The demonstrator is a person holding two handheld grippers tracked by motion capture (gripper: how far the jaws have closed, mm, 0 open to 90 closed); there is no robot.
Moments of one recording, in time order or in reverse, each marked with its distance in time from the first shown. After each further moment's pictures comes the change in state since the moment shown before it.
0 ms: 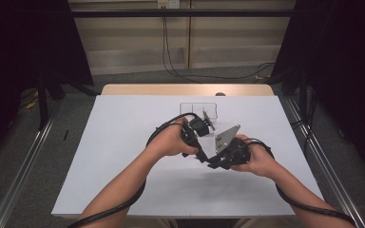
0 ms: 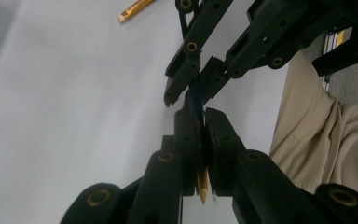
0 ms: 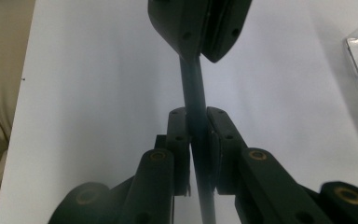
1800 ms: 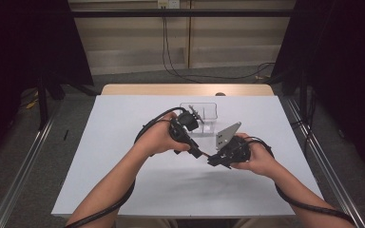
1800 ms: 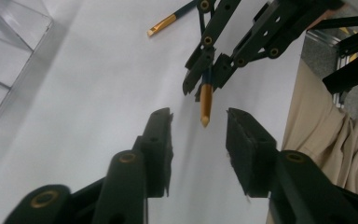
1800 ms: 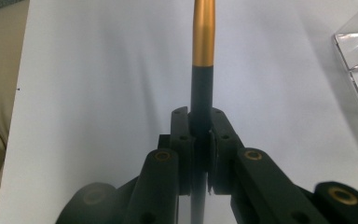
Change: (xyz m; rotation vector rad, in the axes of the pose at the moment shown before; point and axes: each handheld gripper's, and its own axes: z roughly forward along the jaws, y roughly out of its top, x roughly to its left) left arm 0.004 -0.022 -0.028 -0.110 0.067 0.001; right arm -0.005 -0.002 -0.003 -0.001 -0.012 0.054
